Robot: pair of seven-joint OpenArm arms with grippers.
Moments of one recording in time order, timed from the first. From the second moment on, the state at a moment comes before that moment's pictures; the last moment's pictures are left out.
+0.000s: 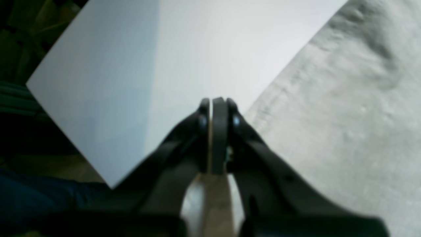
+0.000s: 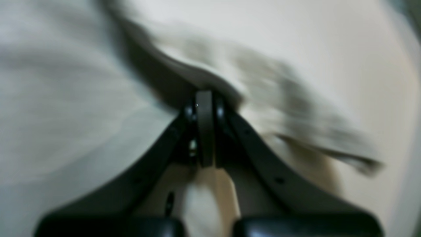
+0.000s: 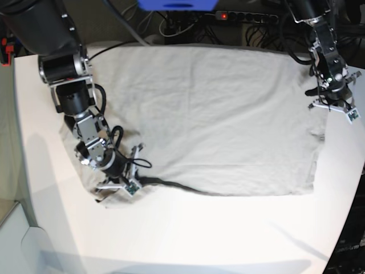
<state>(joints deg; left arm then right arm) 7.6 -8.9 -28.9 83.7 -2.3 11.1 33.6 30.5 8.2 -11.6 34.5 -26.5 18.2 7.3</state>
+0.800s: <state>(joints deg) 7.6 -9.0 -29.0 83.7 -2.3 11.1 33.6 23.7 12.6 -15.2 43.0 -34.6 6.1 17.2</state>
